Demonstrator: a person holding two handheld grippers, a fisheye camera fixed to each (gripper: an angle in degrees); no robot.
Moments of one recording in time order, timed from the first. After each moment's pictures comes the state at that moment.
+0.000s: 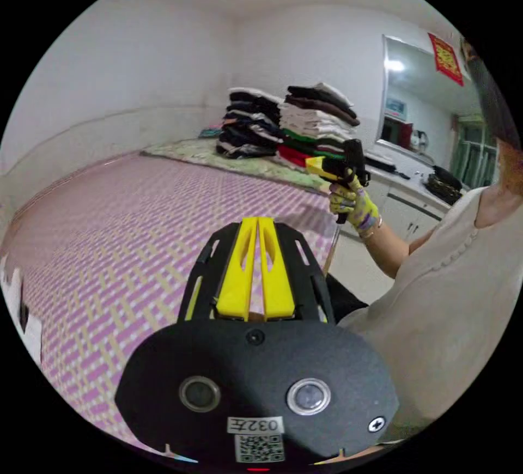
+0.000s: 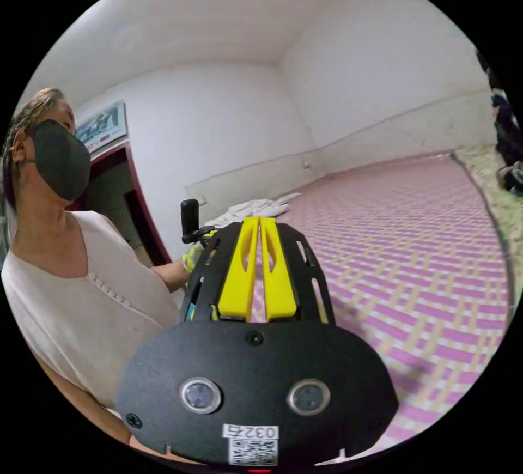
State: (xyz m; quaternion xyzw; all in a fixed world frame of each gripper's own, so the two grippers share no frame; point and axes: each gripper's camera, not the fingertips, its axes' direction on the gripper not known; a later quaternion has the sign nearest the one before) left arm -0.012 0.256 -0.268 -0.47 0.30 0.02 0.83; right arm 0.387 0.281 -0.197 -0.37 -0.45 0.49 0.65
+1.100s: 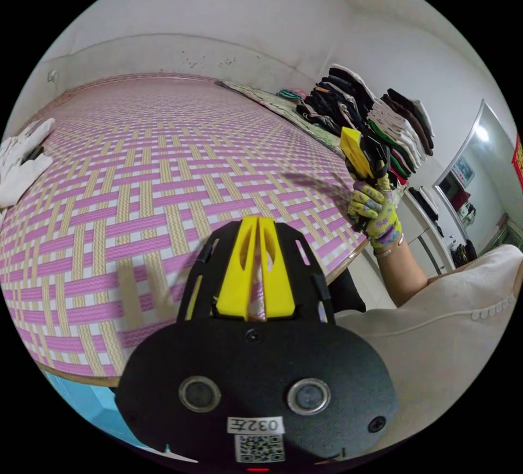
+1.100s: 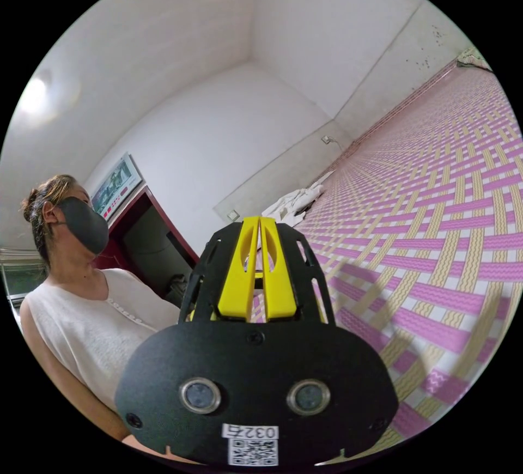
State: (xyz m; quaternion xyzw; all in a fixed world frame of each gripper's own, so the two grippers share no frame) left arm -0.061 0.370 -0.281 -0.56 0.15 -0.12 0.80; right arm 0.353 0.388 -0.067 -0.35 -0.47 0.63 0.52
